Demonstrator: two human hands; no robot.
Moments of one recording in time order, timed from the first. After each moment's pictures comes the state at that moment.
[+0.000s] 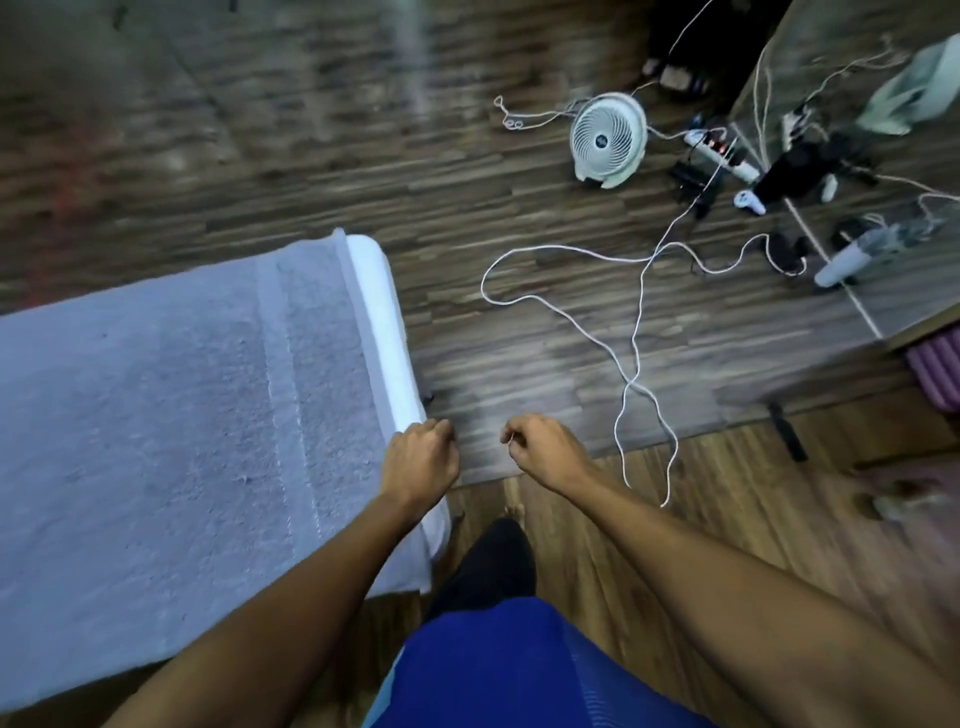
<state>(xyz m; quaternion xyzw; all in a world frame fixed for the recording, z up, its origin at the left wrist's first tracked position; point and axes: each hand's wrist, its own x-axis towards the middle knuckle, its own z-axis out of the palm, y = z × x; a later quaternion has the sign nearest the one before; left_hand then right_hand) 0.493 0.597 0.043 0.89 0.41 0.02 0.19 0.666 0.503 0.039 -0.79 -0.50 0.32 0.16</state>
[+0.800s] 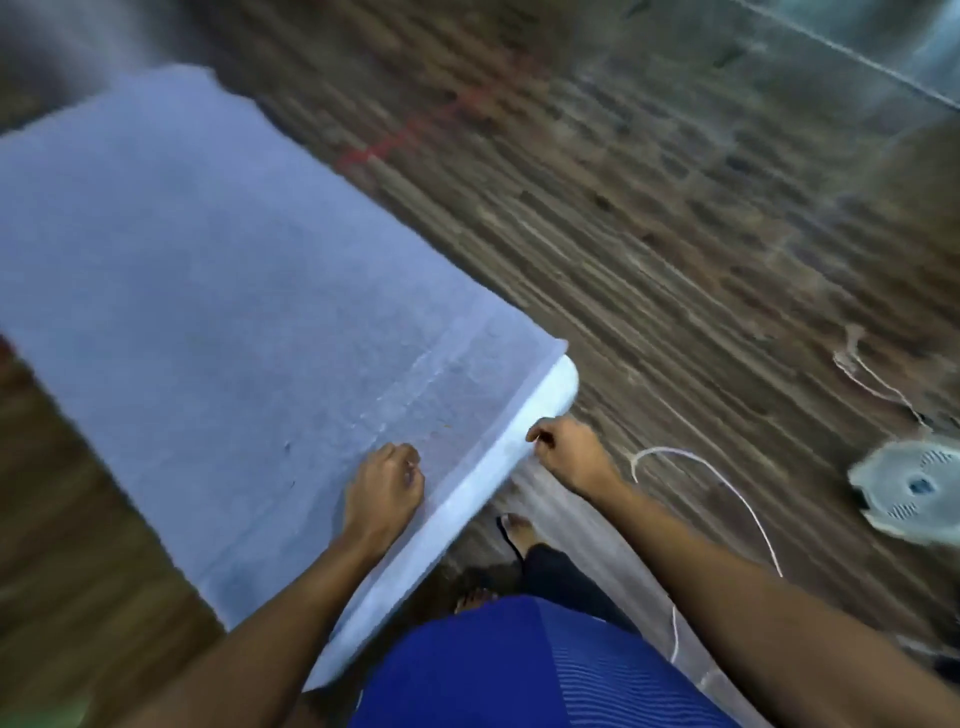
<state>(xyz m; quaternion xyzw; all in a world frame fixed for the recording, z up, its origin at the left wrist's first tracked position) 0.492 0.729 0.011 0.51 0.81 0.19 0.20 0.720 0.877 0.039 -0.52 -0.78 0.34 -0.02</state>
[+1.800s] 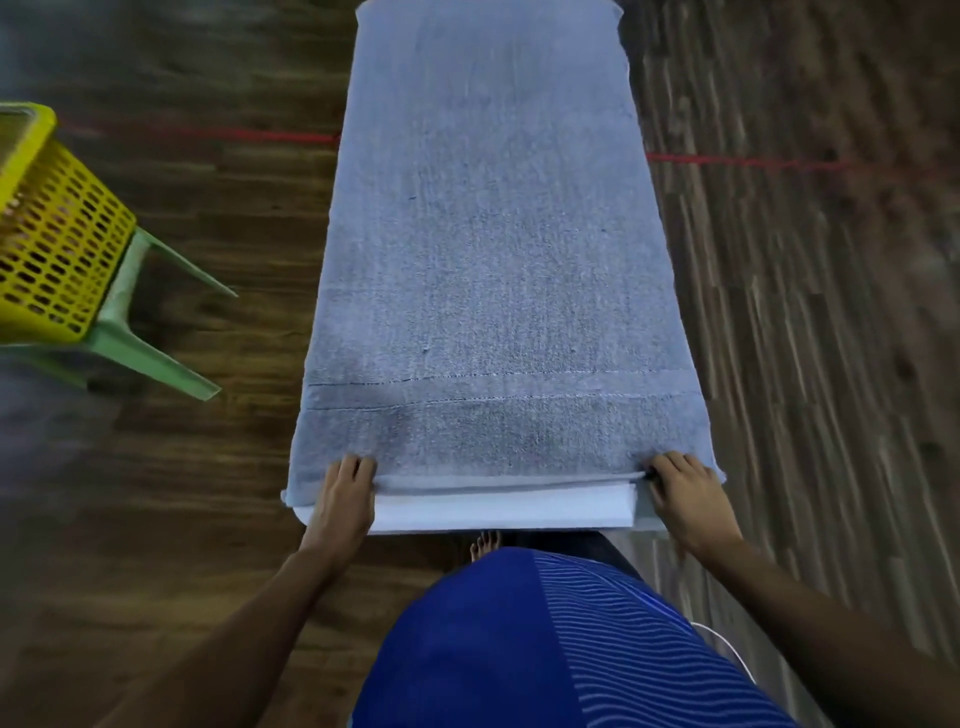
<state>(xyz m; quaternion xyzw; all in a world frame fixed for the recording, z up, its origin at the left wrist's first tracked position) 0.546 0.592 -0.020 0.21 0.96 0.16 0.09 0.697 1.021 -0.017 -0.14 -0.98 0.11 -0.06</state>
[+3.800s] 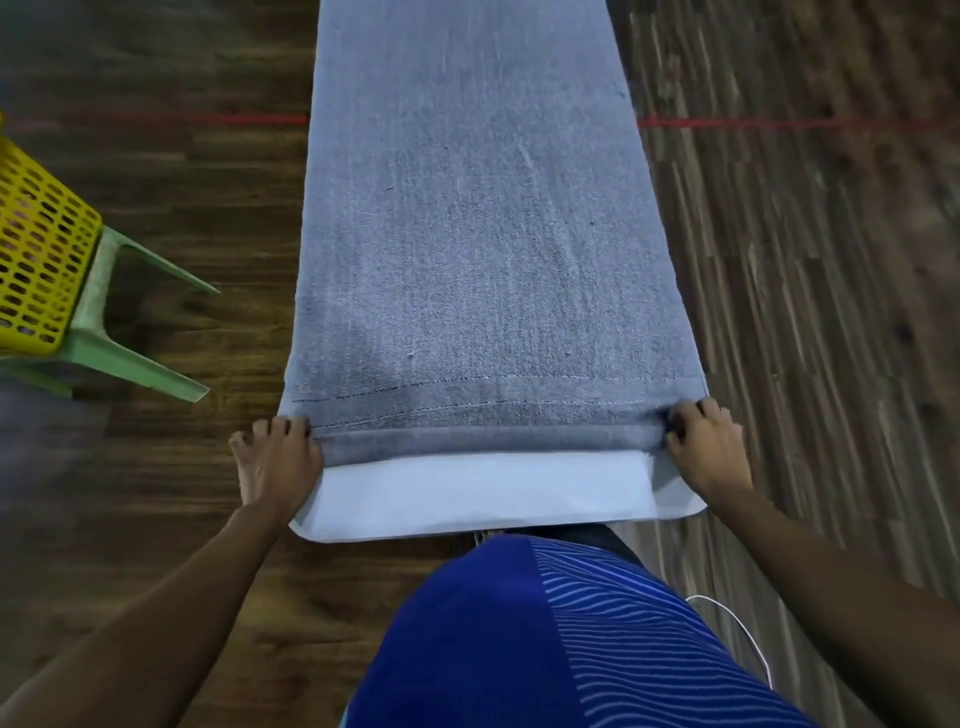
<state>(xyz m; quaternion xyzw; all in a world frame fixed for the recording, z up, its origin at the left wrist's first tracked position) 0.467 0.573 0.006 0.10 0.99 -0.08 0.11 0.652 1.047 -0.004 -0.31 -0.94 0.13 -0.08</state>
